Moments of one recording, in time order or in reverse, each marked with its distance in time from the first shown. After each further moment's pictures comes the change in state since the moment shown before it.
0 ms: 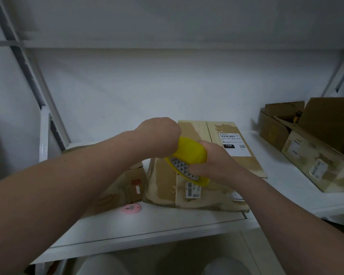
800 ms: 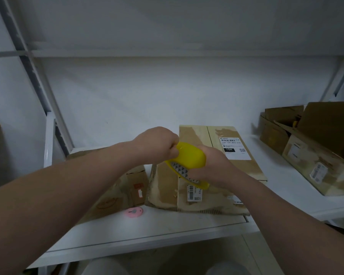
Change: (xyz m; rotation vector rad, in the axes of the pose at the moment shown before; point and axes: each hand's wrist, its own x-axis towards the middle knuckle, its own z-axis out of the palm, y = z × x) left_hand -0.007 -0.019 0.017 -0.264 0.086 0.168; right_hand -0.001 -0.003 0.002 -0.030 0.014 0.023
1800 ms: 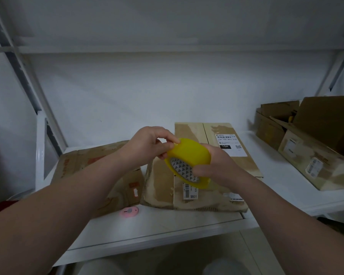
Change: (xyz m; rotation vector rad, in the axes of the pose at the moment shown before) left_hand -0.005 -0.009 0.031 -0.936 0.296 0.029; right_hand 0.006 0.034 -0.003 0.267 -0.024 0.013
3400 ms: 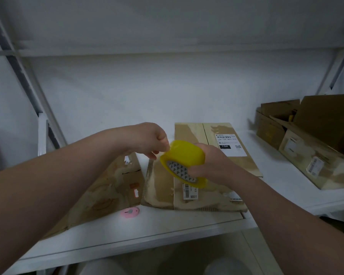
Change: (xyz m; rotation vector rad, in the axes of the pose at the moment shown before) left_hand 0.016 0.034 -0.022 0.203 -0.308 -0.445; right_hand -0.001 -0.017 0.001 -0.145 -0.037 -0.016
